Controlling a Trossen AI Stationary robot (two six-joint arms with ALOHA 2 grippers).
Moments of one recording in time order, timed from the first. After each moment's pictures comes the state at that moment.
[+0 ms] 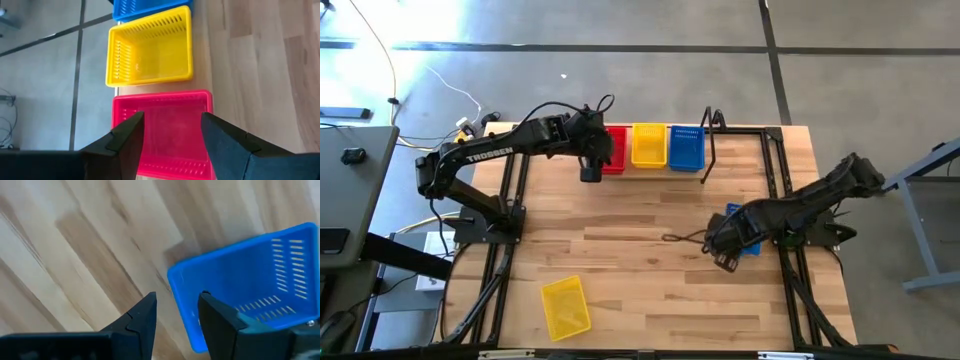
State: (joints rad) left arm 0.49 1.41 1.30 -0.77 -0.16 0.58; right arm 0.38 1.41 1.11 -1.21 0.04 0.88
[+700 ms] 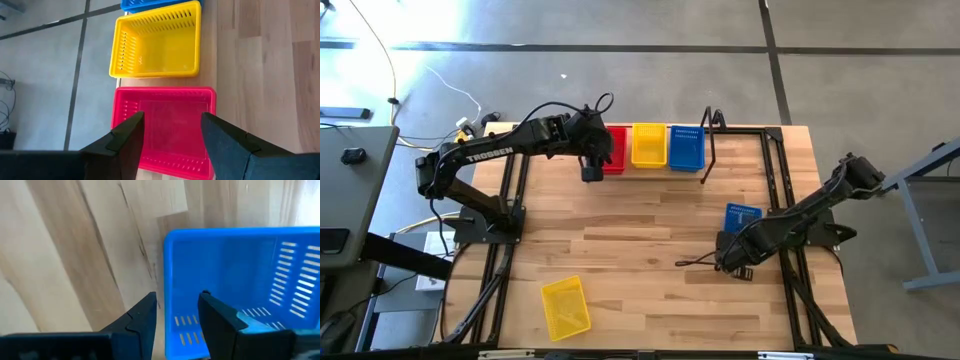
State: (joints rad) left arm 0.49 1.41 1.30 -0.78 -0.19 0.50; right arm 0.53 1.41 0.91 -1.12 0.10 0.72
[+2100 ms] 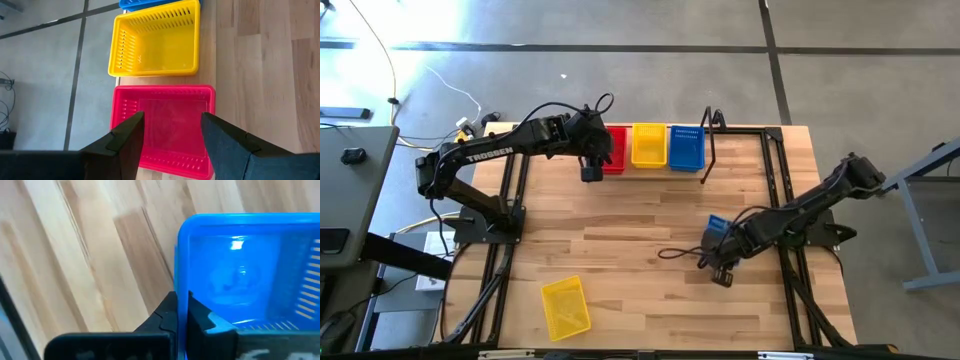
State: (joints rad) left arm 0.49 1.41 1.30 -0.79 -0.19 0.50; right arm 0.45 1.41 0.91 -0.79 -0.01 0.80
